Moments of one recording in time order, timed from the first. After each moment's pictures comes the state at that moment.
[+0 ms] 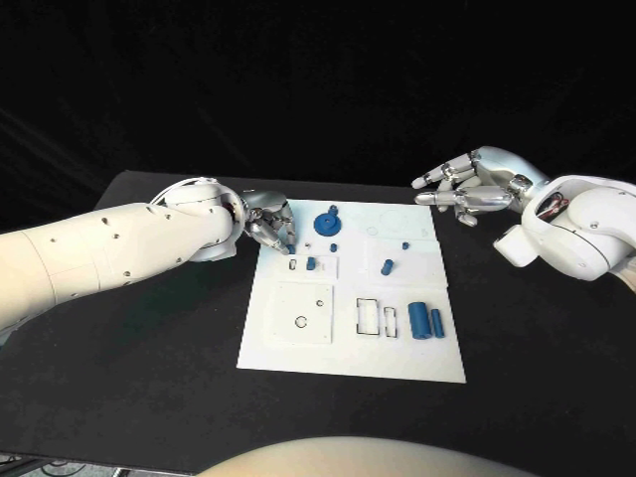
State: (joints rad) left arm 1.25 -0.74 -0.08 1.24 -1.35 -0.01 -0.06; left_hand 1.27 -0.17 0.48 -0.12 0.06 1.07 0.07 0.29 0.37 1.28 0.00 1.32 1.18 1.47 -0.06 1.57 1.31 0.07 1.46 0.05 1.34 1.31; right arm 1.31 -0.88 -0.04 1.48 -0.74 -0.15 0.13; right_hand 1.31 -0.01 0.09 0.03 0.19 0.95 0.15 0.12 0.07 1.10 0.06 0.72 0.76 1.47 -0.02 1.25 1.15 0.12 1.19 0.09 1.19 0.82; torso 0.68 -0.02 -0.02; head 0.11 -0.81
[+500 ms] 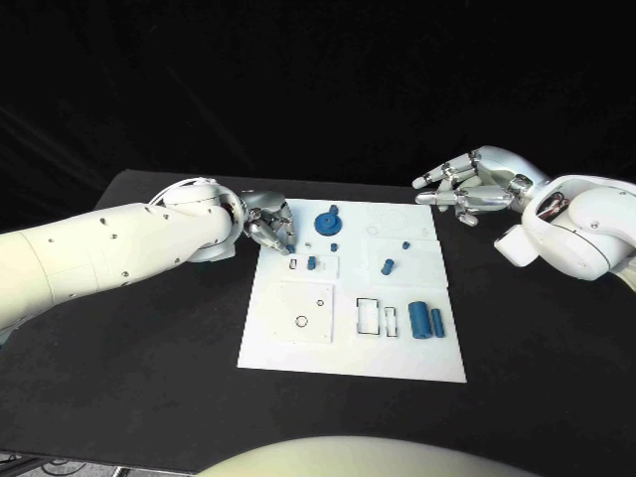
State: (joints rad) left arm 1.25 -0.74 -0.08 1.25 -1.34 -0.01 -0.06; left_hand 1.27 -0.17 0.48 -0.12 0.06 1.07 0.07 0.29 0.37 1.28 0.00 1.32 1.18 1.47 -0.06 1.57 1.31 0.07 1.46 0.05 1.34 1.31; right arm 1.31 -0.88 -0.04 1.48 -0.75 -0.15 0.13; right_hand 1.31 0.00 0.09 0.03 0.19 0.95 0.15 0.12 0.07 1.10 0.06 0.72 0.76 1.47 -0.02 1.25 1.15 0.12 1.19 0.09 1.19 0.82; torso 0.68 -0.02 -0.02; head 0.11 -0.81
